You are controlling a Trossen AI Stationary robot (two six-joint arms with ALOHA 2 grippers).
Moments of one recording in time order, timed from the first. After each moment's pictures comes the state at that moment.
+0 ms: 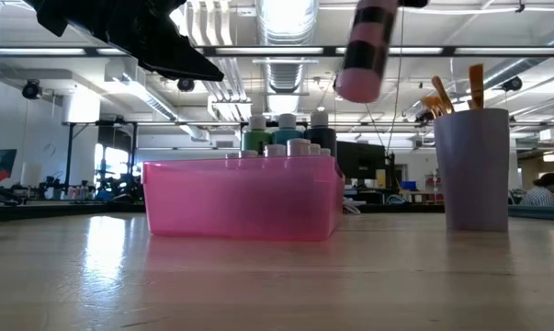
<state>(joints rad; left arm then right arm) -0.10 1.07 0.63 0.07 -0.22 0.13 0.41 1.80 1.75 -1.18 0.13 0.72</state>
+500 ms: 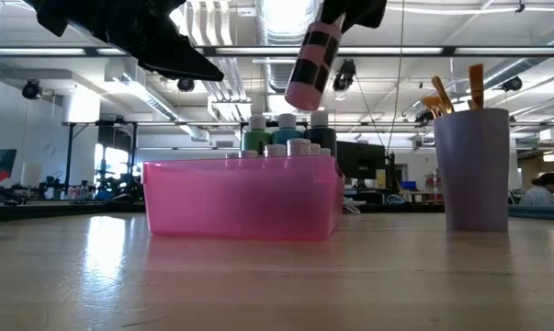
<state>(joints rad) -0.10 1.07 0.63 0.07 -0.22 0.14 0.28 1.80 1.75 -1.08 0.13 0.51</state>
